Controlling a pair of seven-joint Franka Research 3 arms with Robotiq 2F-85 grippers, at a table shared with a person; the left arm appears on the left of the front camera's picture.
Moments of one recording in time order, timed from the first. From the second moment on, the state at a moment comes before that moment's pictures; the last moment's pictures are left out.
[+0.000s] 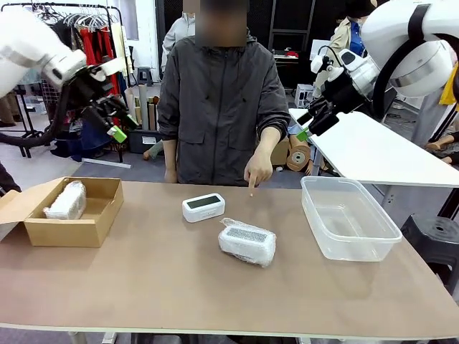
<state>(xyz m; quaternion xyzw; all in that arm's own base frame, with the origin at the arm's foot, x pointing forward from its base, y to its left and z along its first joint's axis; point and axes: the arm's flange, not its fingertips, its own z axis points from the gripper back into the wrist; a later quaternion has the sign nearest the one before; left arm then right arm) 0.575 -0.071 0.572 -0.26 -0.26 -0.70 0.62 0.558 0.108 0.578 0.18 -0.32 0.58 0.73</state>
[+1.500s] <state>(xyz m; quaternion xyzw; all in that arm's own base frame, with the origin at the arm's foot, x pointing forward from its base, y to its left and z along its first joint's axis) 0.455 -0.314 0.503 -0.07 -0.21 -0.82 0.52 0.557 0.108 0.578 0.18 -0.32 0.58 0.73</state>
